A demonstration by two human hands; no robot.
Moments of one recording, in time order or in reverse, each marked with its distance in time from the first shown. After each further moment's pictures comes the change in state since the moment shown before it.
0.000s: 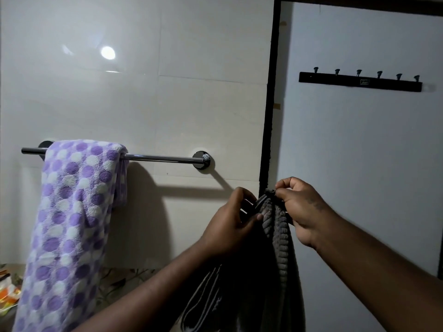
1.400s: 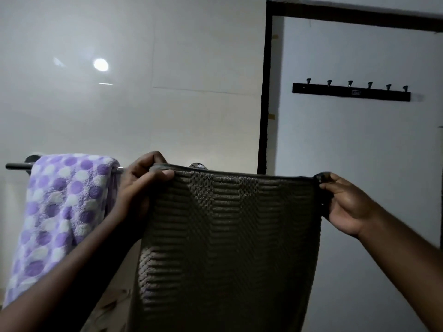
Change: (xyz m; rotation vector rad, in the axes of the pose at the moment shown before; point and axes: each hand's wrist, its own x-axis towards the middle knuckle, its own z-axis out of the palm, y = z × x) left_hand 0.012 0.031 -0.140 -0.478 0.289 0.138; right_hand 0.069 -0.007 -0.096 0.304 -0.070 0.013
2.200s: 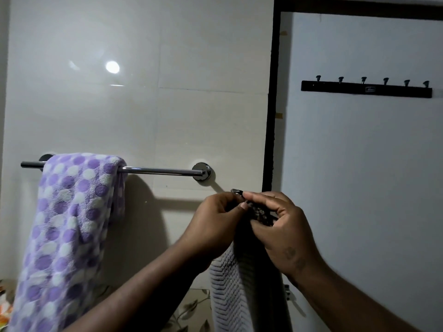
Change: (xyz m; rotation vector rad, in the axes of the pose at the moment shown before) left_hand -0.035 -0.044 0.101 0.213 -0.077 -0.370; right_hand -0.077 0.066 0.106 -0.562 -0.086 -0.607
